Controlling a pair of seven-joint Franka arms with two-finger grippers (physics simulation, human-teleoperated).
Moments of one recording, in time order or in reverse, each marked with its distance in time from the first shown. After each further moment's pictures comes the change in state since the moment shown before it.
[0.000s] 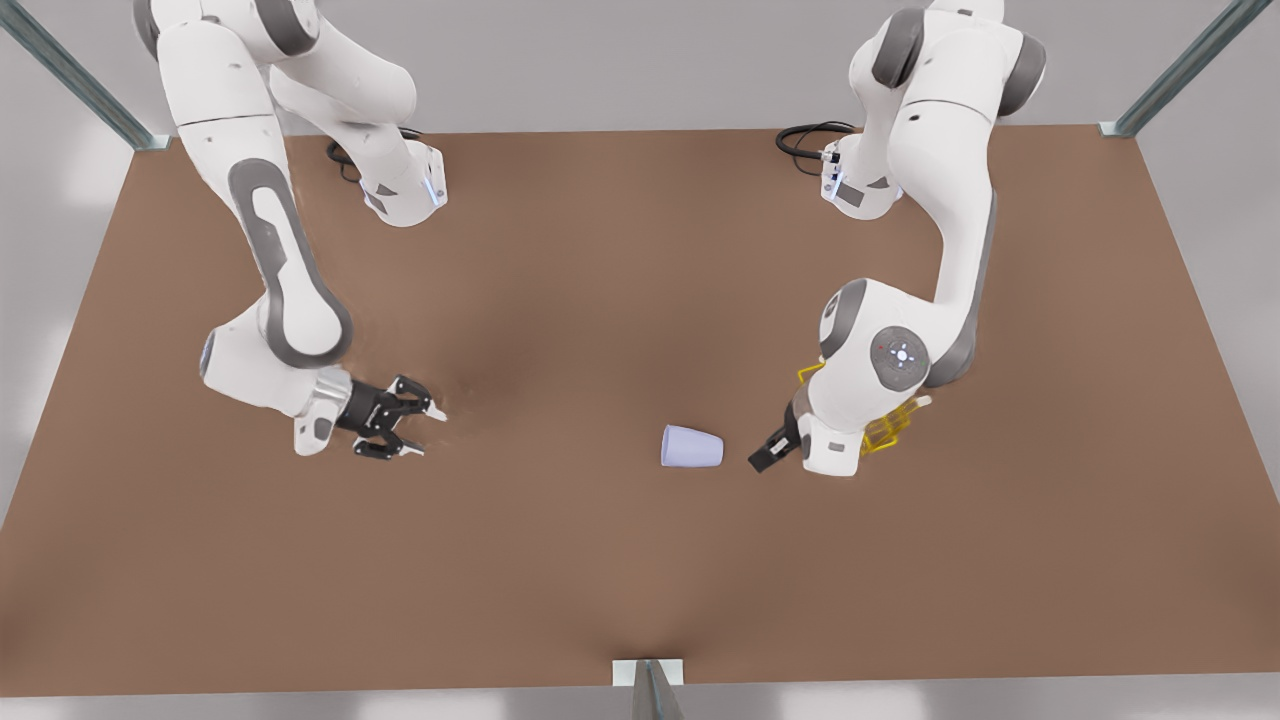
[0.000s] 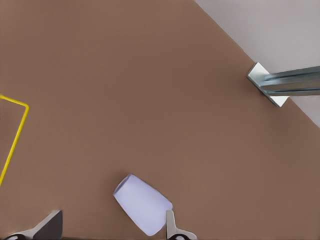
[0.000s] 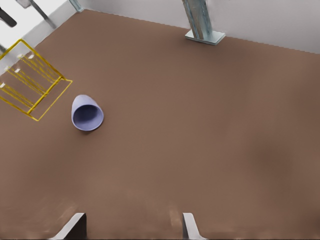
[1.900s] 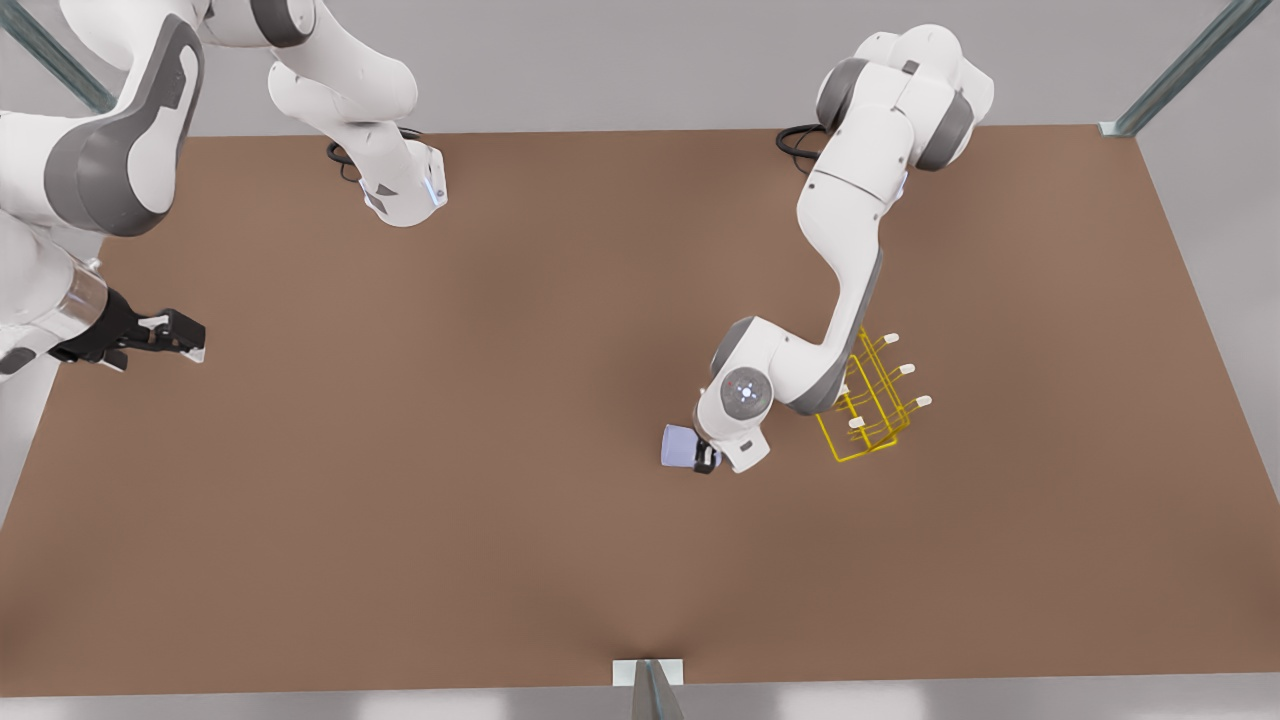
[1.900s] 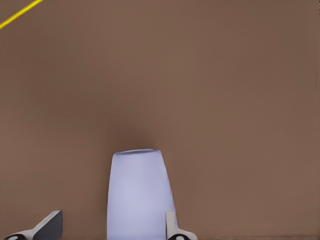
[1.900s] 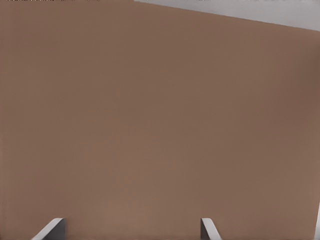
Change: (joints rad) left arm -0.162 0.283 0.002 0.098 0.064 0.018 -0.813; right arm 0.139 -0.060 -0.244 0.683 -0.800 -0.796 1.040
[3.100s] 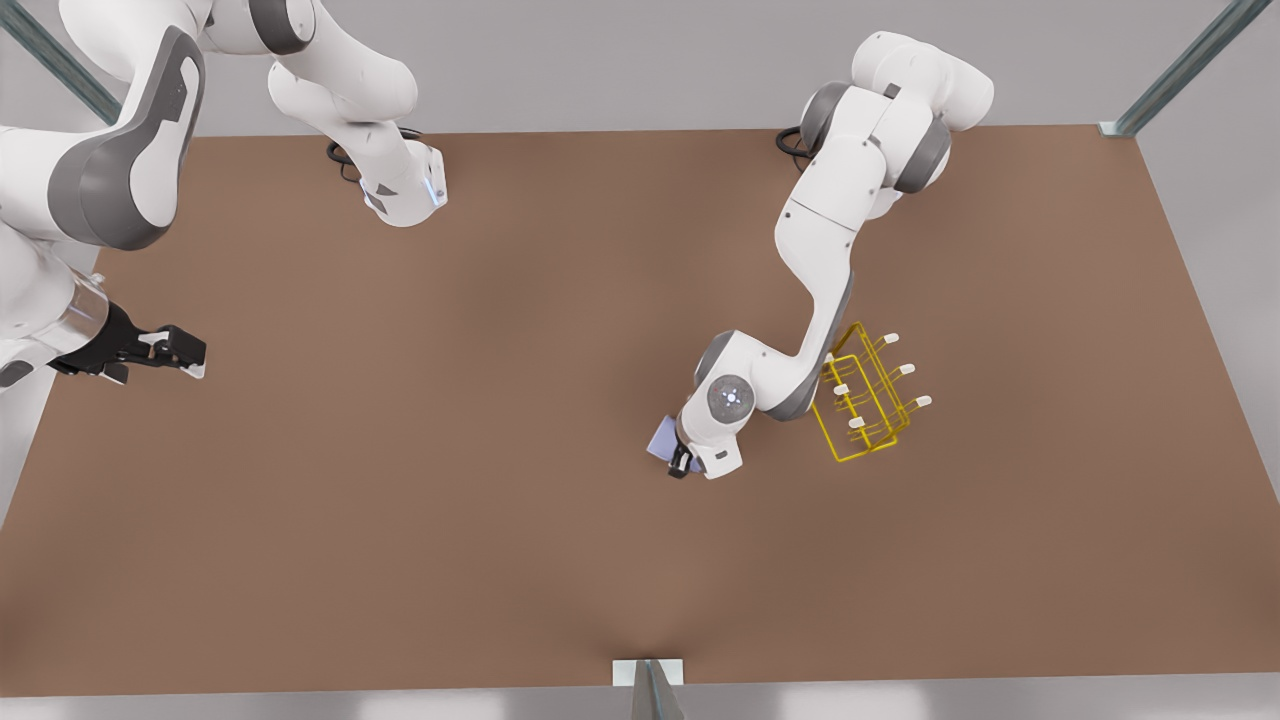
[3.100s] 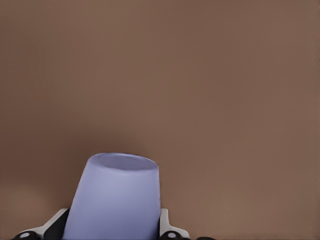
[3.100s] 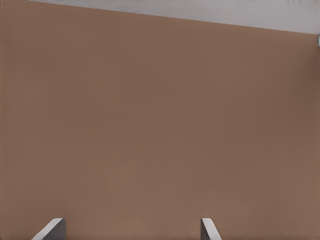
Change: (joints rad) left arm -0.028 0.117 -0.010 0.001 -0.058 0.205 0.181; right arm -0.008 0.026 0.007 0.007 0.005 0.041 0.041
